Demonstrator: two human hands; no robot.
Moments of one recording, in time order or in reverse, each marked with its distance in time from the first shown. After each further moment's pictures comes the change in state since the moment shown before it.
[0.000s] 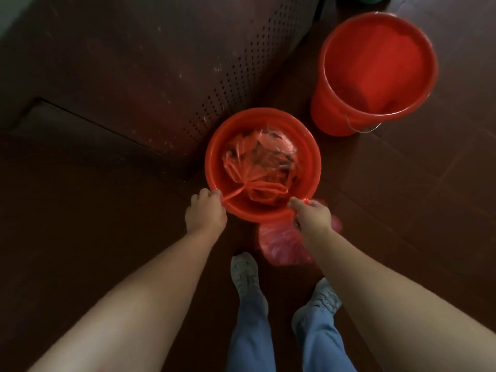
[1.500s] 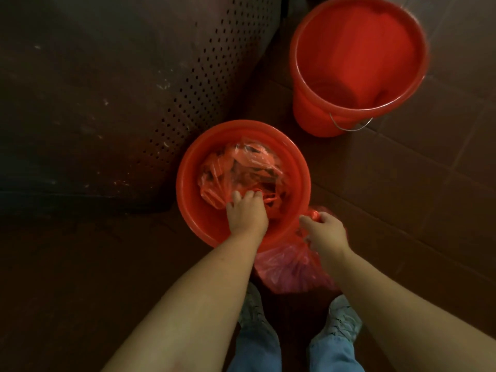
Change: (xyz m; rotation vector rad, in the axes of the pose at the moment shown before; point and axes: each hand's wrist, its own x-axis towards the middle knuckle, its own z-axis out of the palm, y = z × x) left_hand 0.073 0.142 0.068 0.133 0.008 0.223; right_hand 0.080 0.010 -0.042 -0.120 0.021 -0.083
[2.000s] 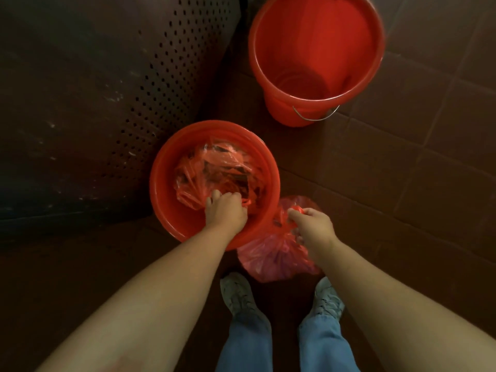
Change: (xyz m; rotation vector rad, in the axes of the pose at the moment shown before) left_hand 0.003 0.014 -0.012 0.133 -0.130 0.075; right_hand 0.003 -0.004 -0.041 0.167 -0.050 0.193
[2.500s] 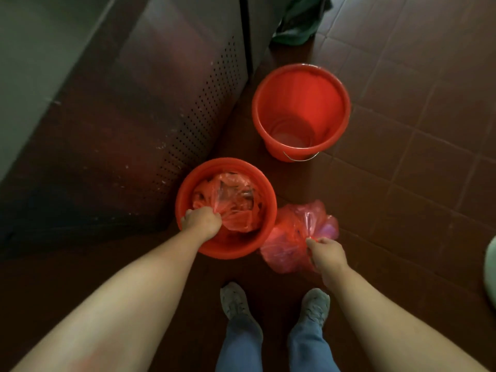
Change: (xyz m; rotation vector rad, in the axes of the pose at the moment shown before) left_hand -0.063 -0.037 -0.137 -0.144 -0.188 -0.274; right_hand -0.091 -0.042 -0.069 -0.243 0.154 -0.069
